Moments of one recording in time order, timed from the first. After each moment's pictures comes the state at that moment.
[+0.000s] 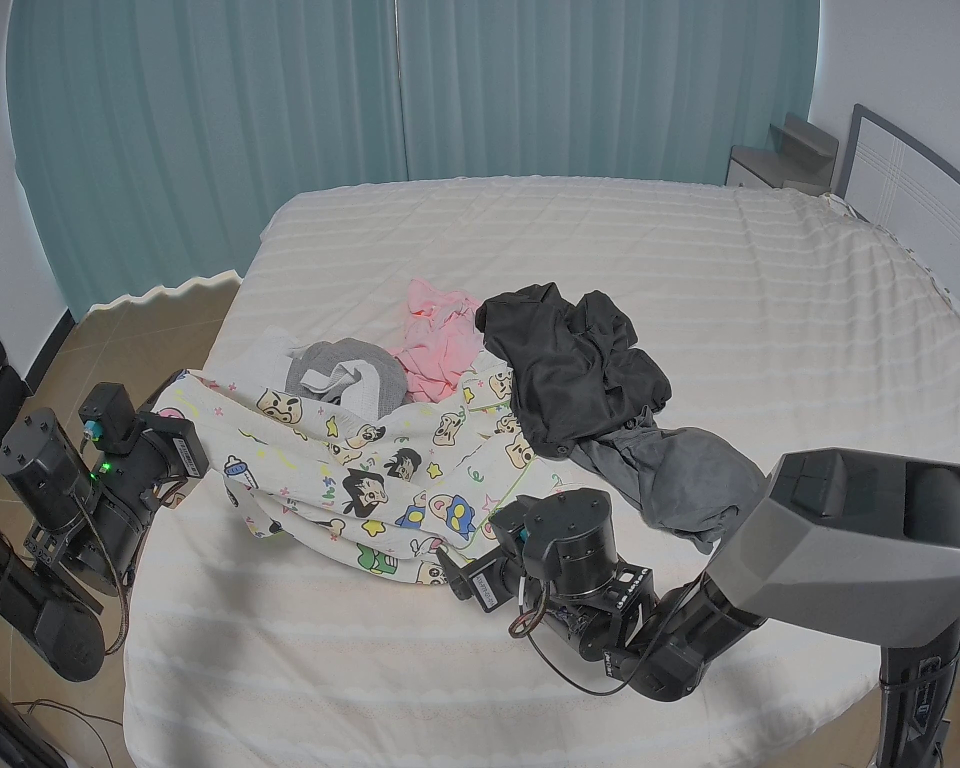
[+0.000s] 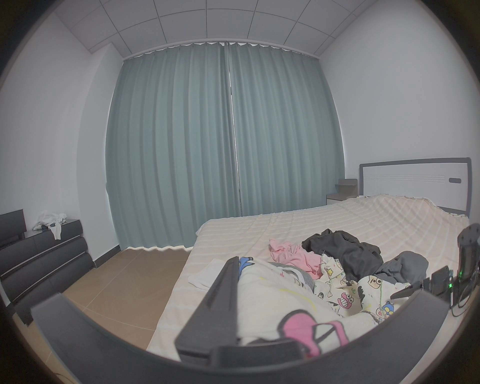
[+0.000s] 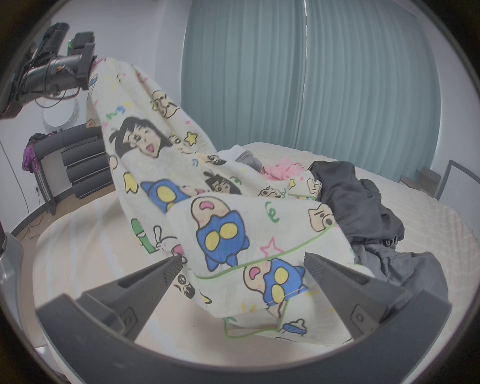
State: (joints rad) left arm -0.18 1.66 -0.28 -1.55 0.18 0.10; right arm 0.85 2.30 -0.94 -1.05 -0.35 -0.12
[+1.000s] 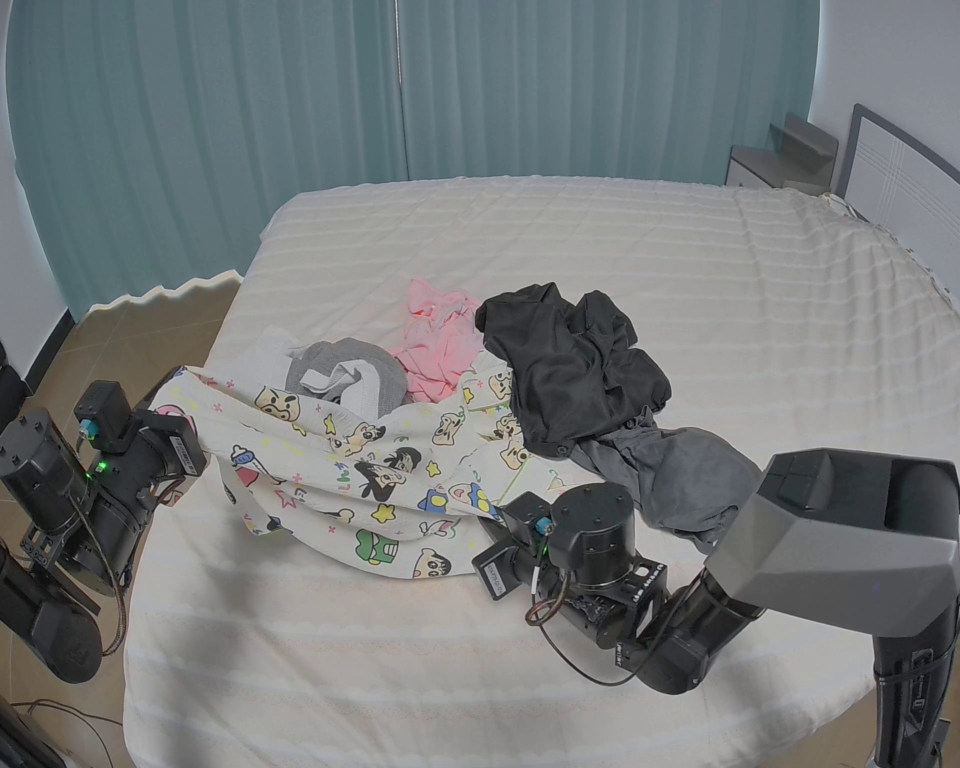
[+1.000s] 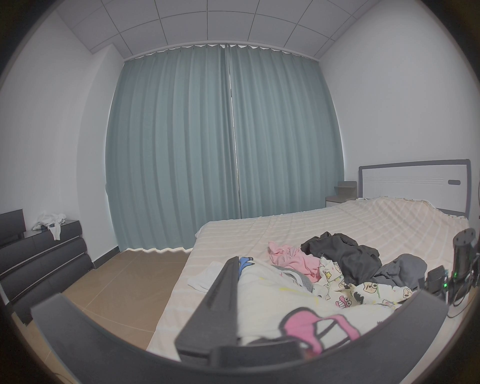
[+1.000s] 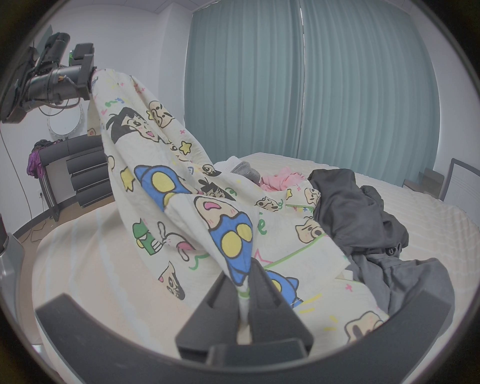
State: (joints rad) left arm -0.18 1.65 -0.27 -1.55 0.18 0.10; right arm 0.80 2.34 -0.92 -1.19 -0.27 -0.15
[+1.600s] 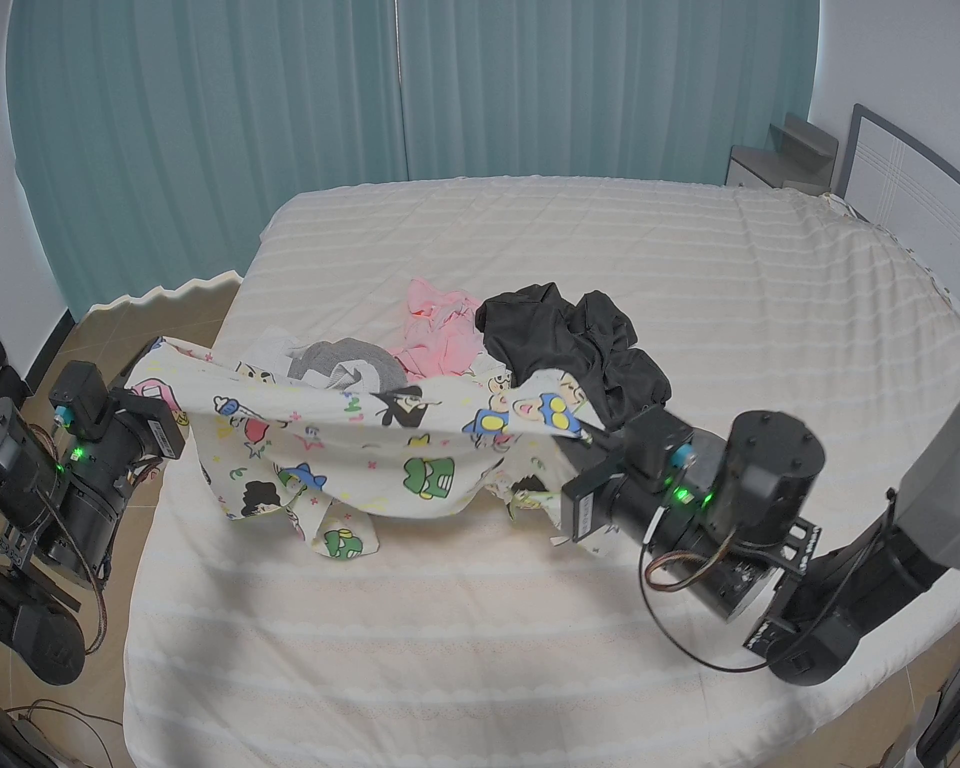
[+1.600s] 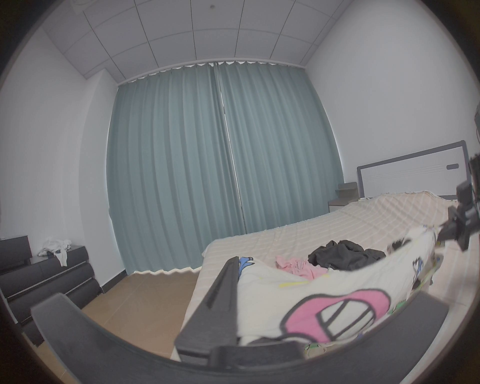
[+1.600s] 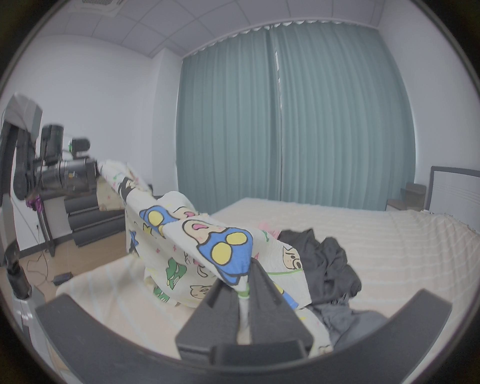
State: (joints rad) left arm -0.18 1.56 -0.28 -1.55 0.18 0.21; right arm 0.79 1.95 -0.65 -1.34 -0.26 -0.14
